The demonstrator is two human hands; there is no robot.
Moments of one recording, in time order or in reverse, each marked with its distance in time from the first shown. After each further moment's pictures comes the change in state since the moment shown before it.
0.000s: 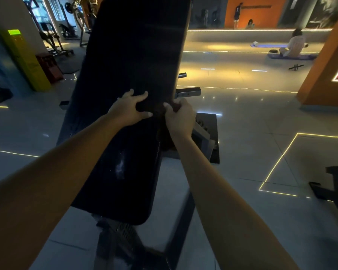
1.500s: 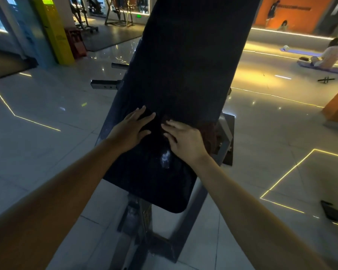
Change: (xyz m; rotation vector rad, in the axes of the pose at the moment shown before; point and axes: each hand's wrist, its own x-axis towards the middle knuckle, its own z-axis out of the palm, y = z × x) left_hand -0.078 -0.159 0.018 0.084 0.074 0.193; right_hand -0.080 0.017 0.068 -0.459 -0.415 -0.896
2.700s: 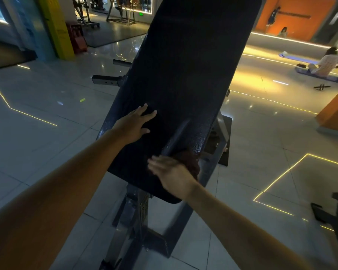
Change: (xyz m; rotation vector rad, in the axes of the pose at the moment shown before) left_hand -0.007 0.007 -0.005 0.035 -0.121 -0.060; right_hand -0.091 -0.036 0.031 -0.019 -0.258 -0.347
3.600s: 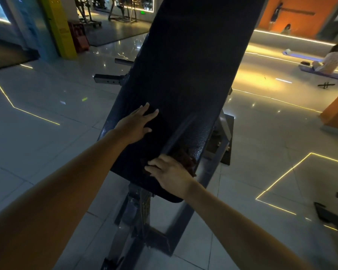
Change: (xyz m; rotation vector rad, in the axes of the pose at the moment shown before) left_hand -0.001 0.003 0.000 -0.010 -0.028 -0.022; right_hand 0.011 -0.010 0.000 0.036 -0.002 -0.018
